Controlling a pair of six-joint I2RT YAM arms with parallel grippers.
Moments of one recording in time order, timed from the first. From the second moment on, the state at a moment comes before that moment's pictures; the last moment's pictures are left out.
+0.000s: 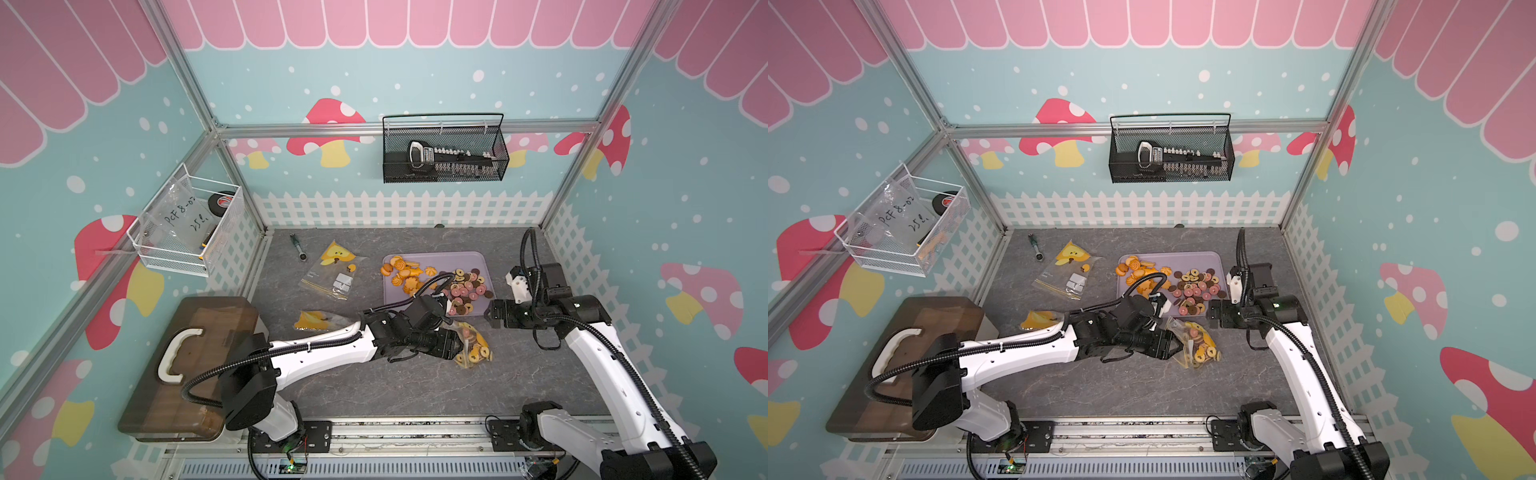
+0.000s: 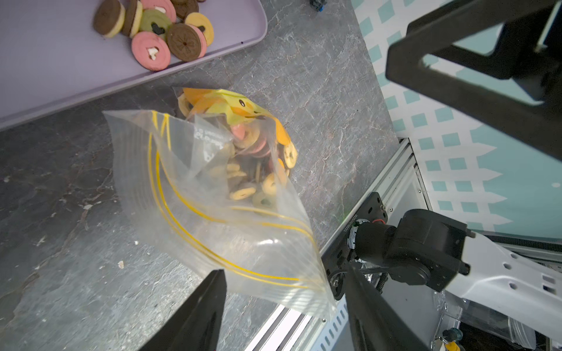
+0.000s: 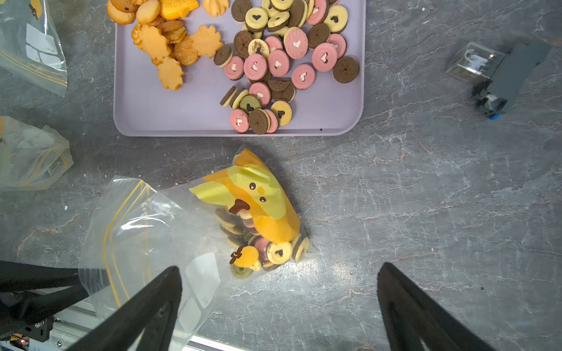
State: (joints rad) left arm -1.06 1.58 1.18 -0.35 0.19 -0.75; right arm 0.13 1.05 1.05 -1.07 -0.16 0.13
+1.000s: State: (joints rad) left arm -1.16 1.79 1.40 -0.50 0.19 -0.78; right arm 0.06 1.02 1.02 -1.07 -0.22 0.11
